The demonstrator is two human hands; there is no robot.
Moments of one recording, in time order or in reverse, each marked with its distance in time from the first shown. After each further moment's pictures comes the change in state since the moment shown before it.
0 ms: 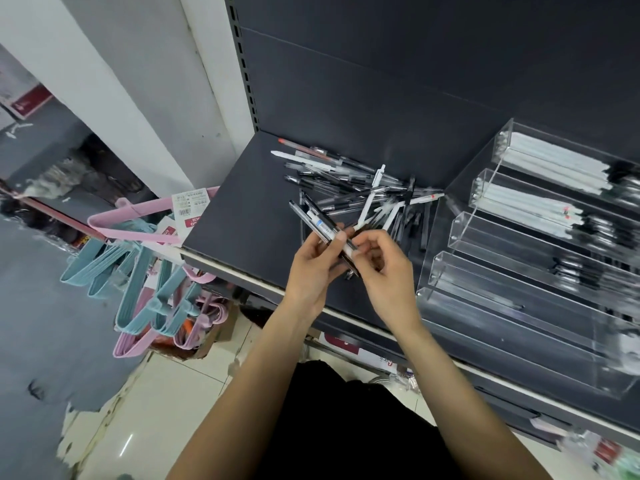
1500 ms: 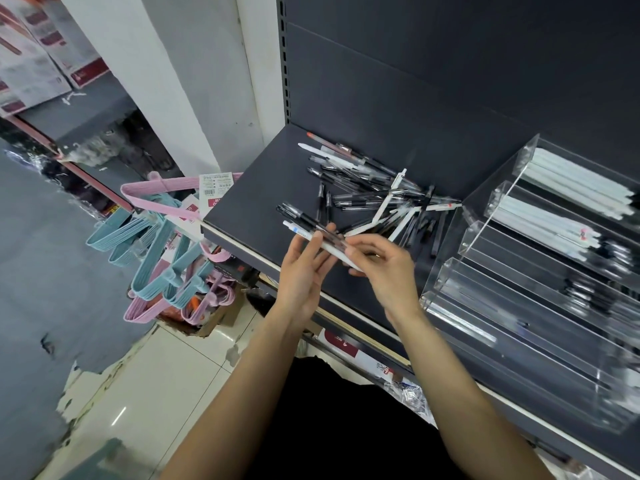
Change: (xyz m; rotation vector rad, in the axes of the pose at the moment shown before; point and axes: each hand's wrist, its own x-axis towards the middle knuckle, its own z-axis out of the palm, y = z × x) left_hand -0.024 -0.011 -0.015 -0.296 0.174 0.121; right_hand -0.001 0.001 -0.002 0.195 -0.192 0.214
